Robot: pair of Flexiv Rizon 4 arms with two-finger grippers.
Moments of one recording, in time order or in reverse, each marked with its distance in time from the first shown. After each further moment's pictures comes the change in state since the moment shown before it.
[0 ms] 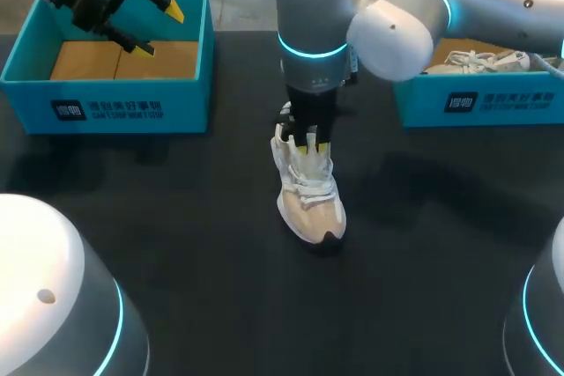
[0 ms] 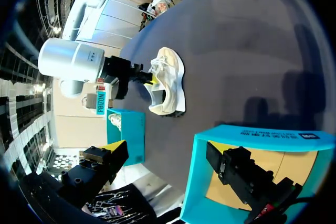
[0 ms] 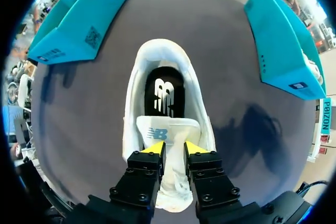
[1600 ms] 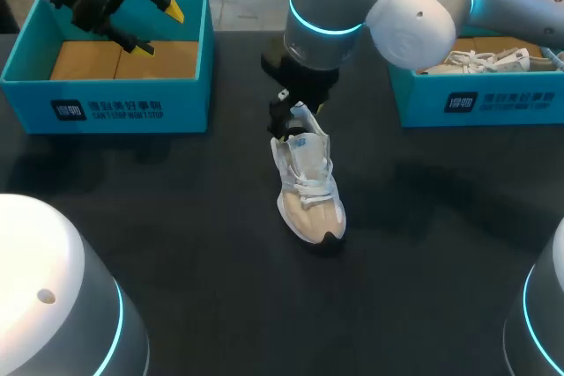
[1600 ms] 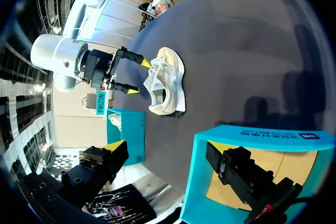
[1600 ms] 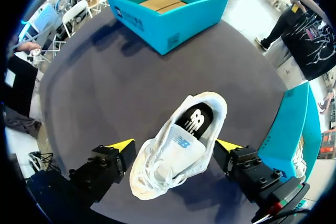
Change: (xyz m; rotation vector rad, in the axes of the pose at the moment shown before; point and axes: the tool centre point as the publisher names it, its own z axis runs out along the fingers) left arm 0.000 0.000 0.000 0.000 0.000 0.000; right arm 0.019 0.014 -0.061 -0.158 0.093 -0.668
